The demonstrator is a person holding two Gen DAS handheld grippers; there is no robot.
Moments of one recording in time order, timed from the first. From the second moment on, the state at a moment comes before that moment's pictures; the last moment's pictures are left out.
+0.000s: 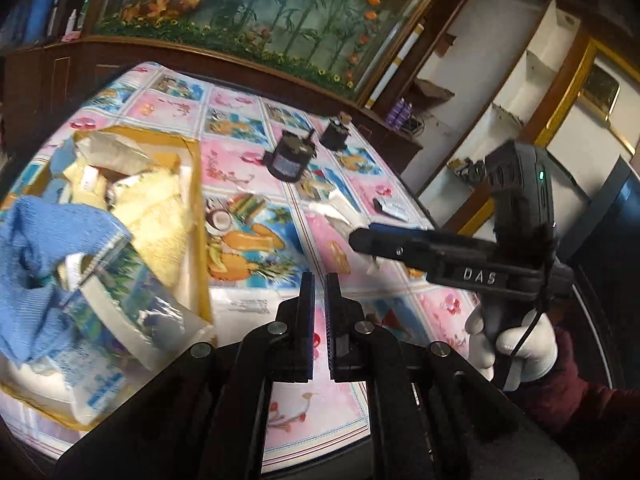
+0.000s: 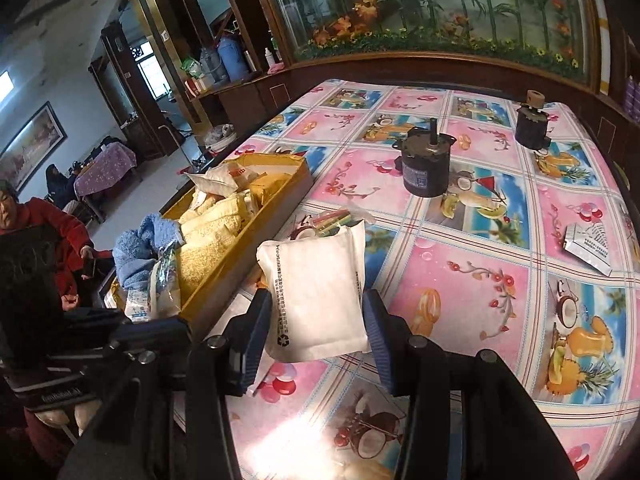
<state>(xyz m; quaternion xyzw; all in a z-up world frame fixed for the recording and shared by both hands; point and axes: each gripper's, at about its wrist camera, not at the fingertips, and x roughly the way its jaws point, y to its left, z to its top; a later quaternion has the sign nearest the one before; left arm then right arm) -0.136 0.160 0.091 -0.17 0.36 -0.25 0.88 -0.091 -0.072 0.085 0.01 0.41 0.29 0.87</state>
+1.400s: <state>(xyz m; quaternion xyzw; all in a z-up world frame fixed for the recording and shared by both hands) -0.220 0.363 0.041 -0.36 0.29 -0.08 0.88 0.048 0.236 0.056 0.03 0.60 0.41 0.69</state>
